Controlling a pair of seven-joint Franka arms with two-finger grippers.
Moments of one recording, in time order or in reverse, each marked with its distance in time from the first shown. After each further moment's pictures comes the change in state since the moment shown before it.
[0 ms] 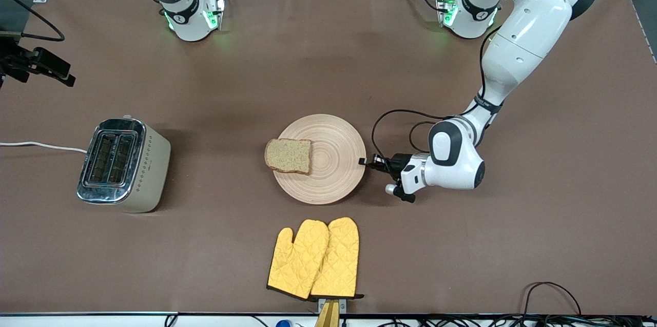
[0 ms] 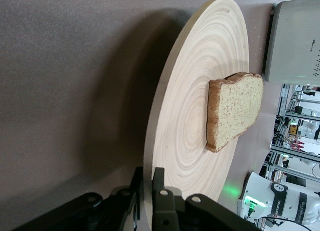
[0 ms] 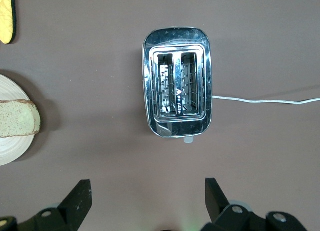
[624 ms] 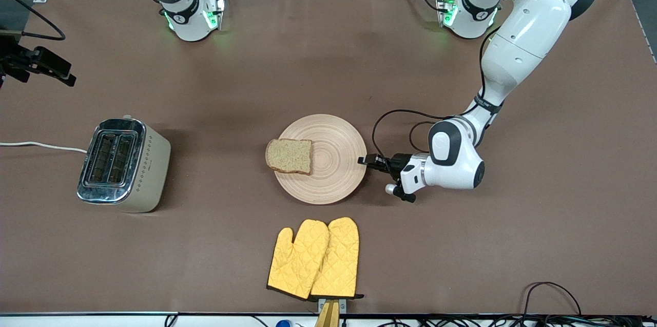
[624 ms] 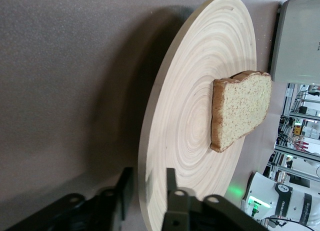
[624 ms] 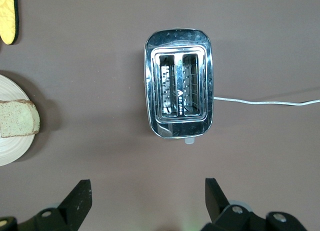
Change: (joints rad) left arm -0.005 0.002 0.005 -0.006 0.012 0.005 -0.008; right arm 0.003 -0.001 0.000 0.002 0.001 0.002 0.000
